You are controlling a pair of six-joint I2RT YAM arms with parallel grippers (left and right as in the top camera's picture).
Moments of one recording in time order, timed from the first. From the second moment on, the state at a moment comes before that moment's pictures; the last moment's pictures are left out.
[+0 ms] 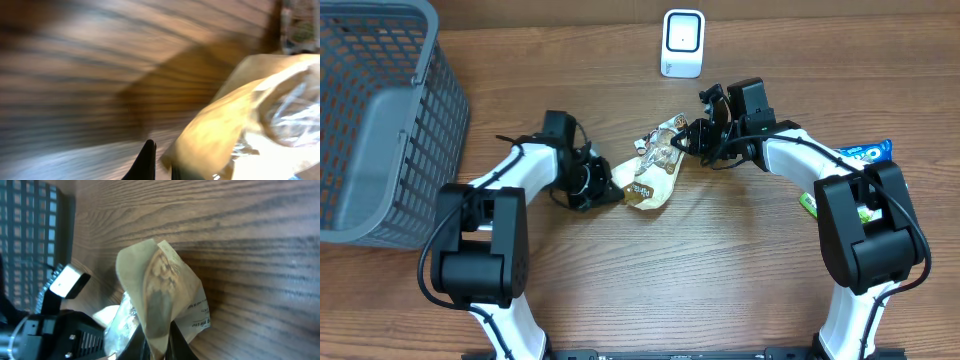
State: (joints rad) left arm -0.09 1.96 1.13 -0.68 0.60 -0.49; right arm 0.30 2.04 1.25 -0.14 -0.69 0.48
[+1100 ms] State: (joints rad) left arm 0.09 1.96 1.38 -0.85 0.44 -0.41; right arm 0.40 1.88 1.44 -0.73 -0.45 0.59
